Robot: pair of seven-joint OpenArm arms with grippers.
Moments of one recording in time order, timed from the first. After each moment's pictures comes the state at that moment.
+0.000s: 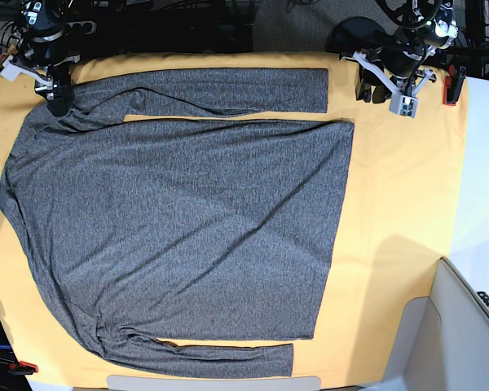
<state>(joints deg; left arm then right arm) 37.9 -19.2 -11.5 115.5 -27.5 -8.6 42.0 -31.3 4.2 34.7 95.6 75.7 0.6 -26.1</state>
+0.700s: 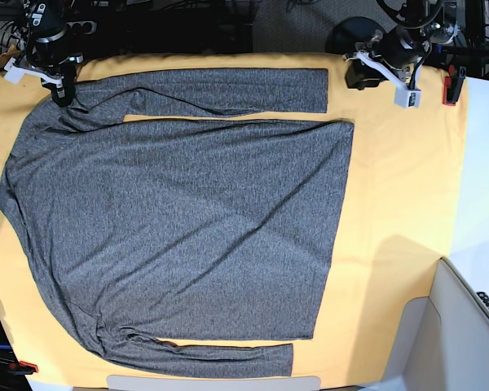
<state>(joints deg) 34.3 -18.6 -13.5 106.2 -47.7 -8.6 50.5 -31.3 4.1 34.1 95.6 66.2 0.8 -27.7</state>
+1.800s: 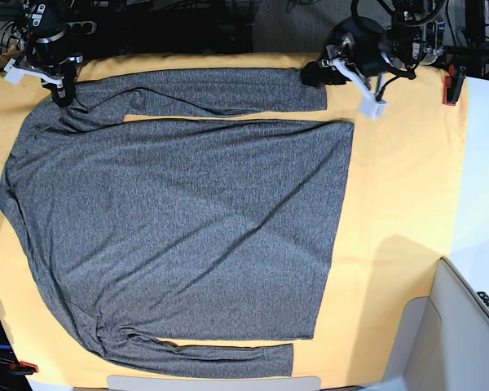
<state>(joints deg) 28.7 -16.5 -8.0 102.7 -59.8 -8.7 63.6 -31.3 4.2 34.2 95.6 65.8 0.9 -28.0</state>
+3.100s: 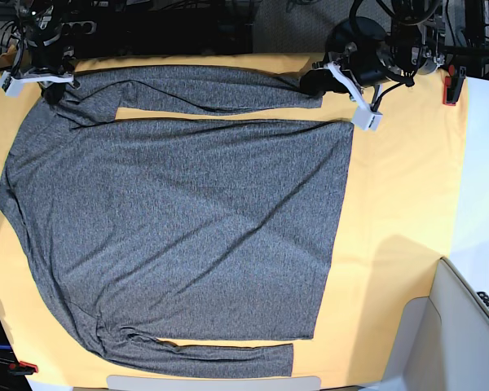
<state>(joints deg) 25.7 -18.1 -6.8 109.3 -58.8 -8.6 65.3 -33.1 3.8 33.7 108.8 37.9 0.0 -31.5</state>
